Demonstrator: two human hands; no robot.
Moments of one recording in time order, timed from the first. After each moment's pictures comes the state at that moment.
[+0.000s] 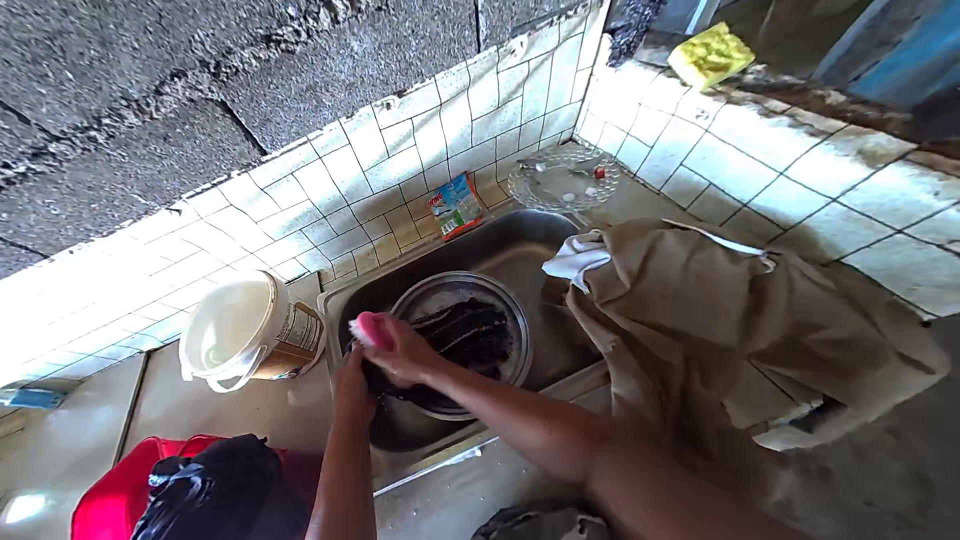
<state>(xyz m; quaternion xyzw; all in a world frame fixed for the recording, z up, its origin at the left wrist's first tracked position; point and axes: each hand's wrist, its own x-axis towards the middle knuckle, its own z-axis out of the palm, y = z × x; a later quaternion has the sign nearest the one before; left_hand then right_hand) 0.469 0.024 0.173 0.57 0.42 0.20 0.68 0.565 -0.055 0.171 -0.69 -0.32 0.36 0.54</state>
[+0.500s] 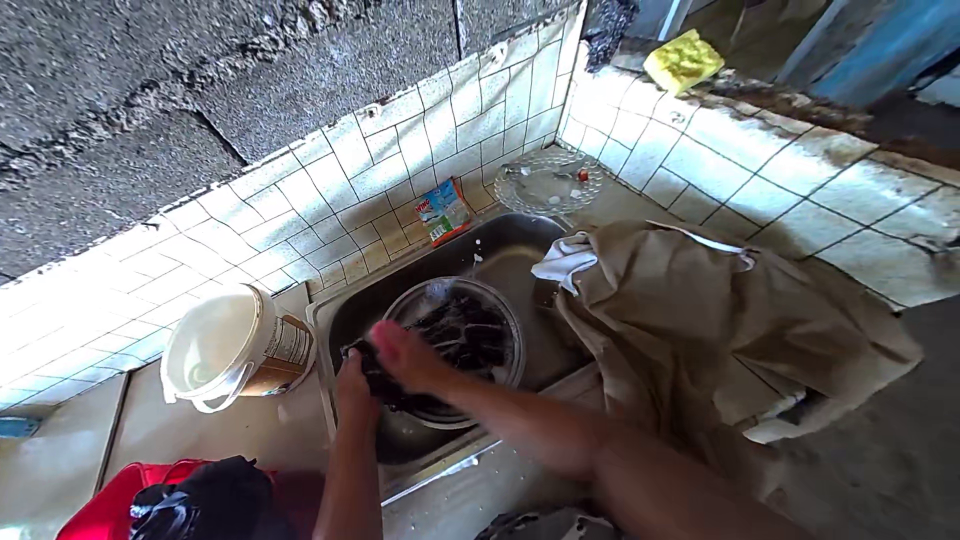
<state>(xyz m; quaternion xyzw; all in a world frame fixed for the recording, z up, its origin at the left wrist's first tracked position) 0.487 0.020 0.166 0.57 0.44 0.25 0.65 0.579 -0.072 0.146 -0.78 -0.32 0.33 0.42</state>
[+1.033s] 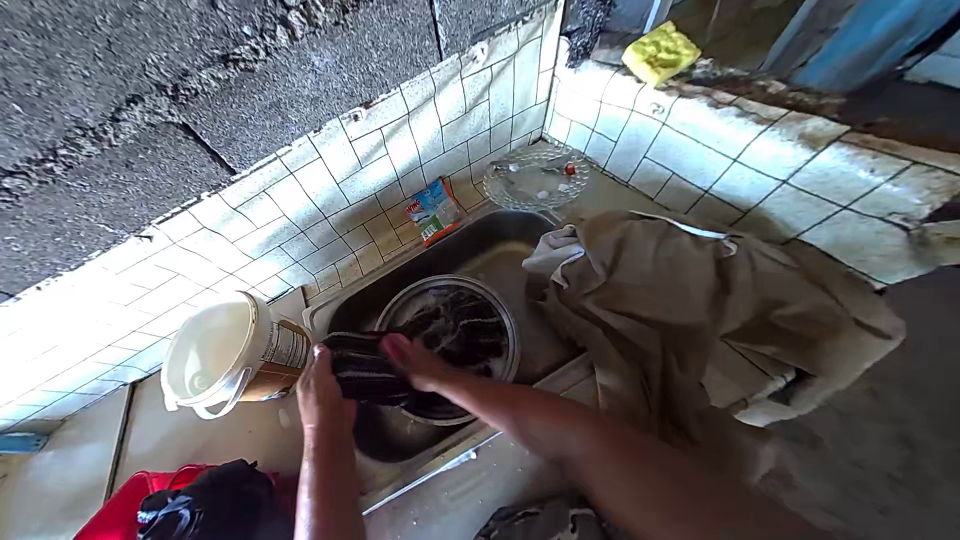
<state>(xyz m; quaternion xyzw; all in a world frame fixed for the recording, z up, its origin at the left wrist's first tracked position) 0.479 0.006 0.225 0.56 0.40 0.32 0.65 0.577 -0.080 0.116 -0.79 -0.33 0.35 0.38</state>
